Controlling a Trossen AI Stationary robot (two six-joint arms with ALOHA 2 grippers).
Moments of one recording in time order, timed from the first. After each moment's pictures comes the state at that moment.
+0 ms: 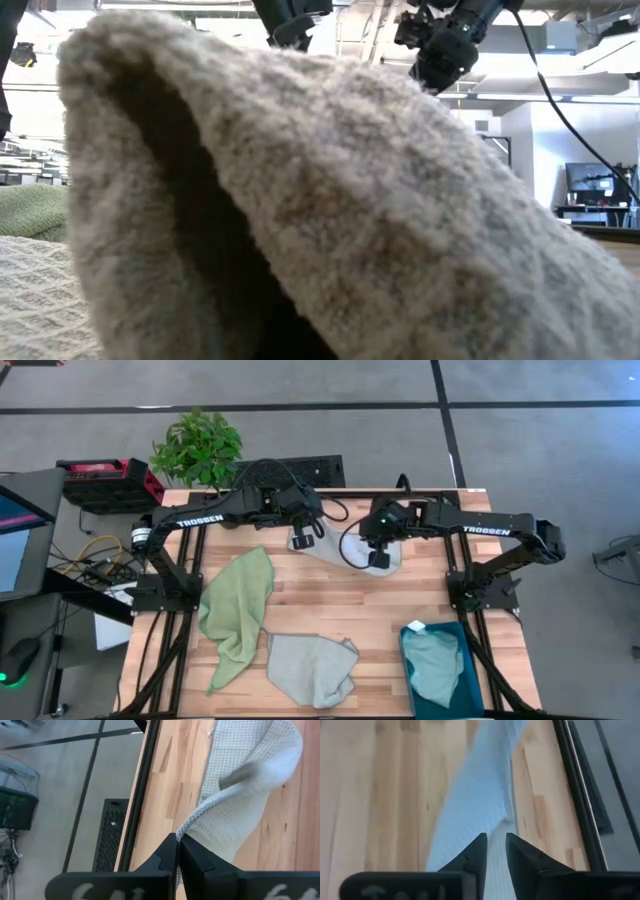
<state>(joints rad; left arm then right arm) 0.22 1.70 1.71 -0.89 -0.37 0.25 -0.23 1.36 1.13 -0.67 0.06 -0.29</state>
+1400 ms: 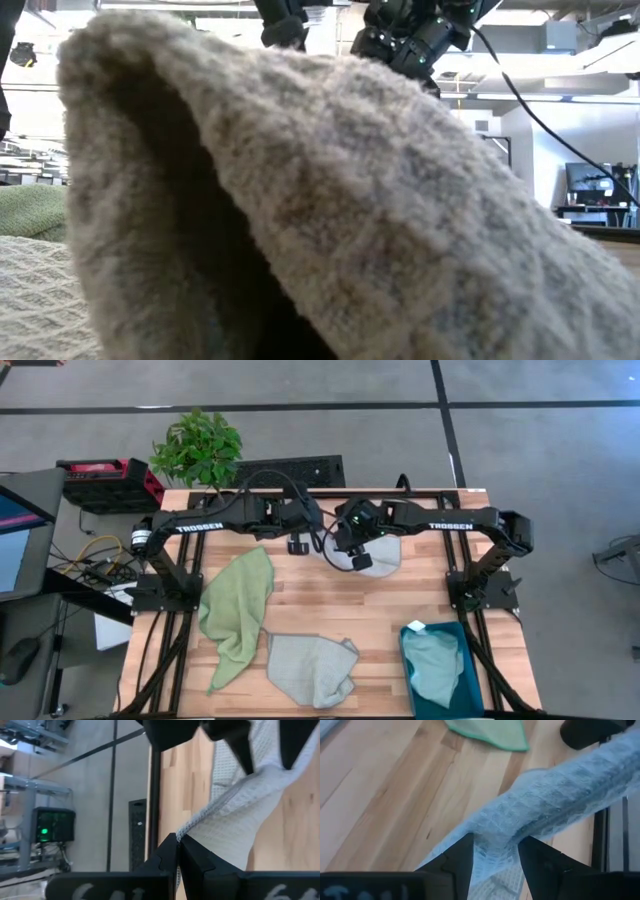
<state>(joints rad) 0.14 1.70 1.71 -0.92 -0.52 0.40 -0.26 1.61 1.21 -0.46 -0.16 -0.71</state>
